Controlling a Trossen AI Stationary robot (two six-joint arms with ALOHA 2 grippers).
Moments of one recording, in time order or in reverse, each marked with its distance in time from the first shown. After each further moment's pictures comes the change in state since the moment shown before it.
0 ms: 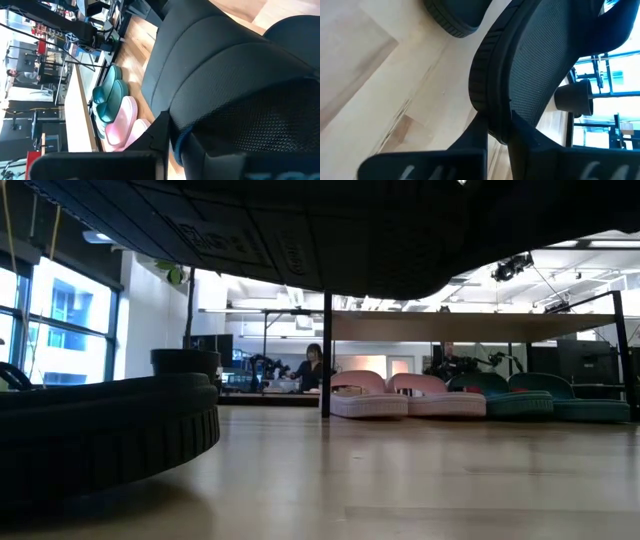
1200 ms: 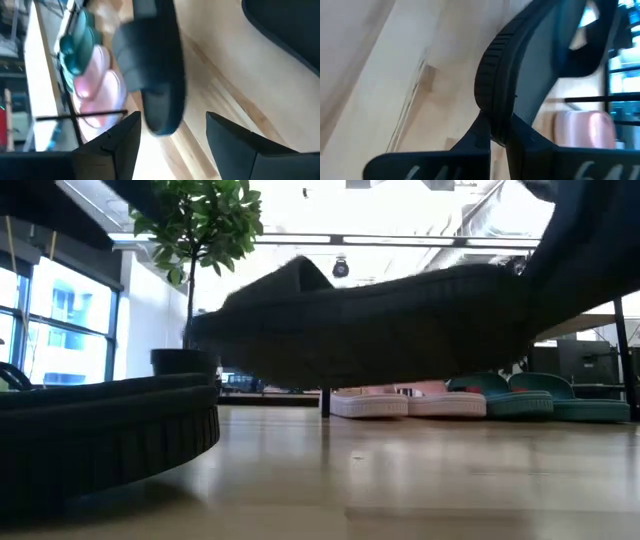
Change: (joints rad) left arm 0.000 0.000 0.000 -0.316 0.022 -0.327; right arm 0.031 -0.001 0.003 -0.325 -0.082 0.497
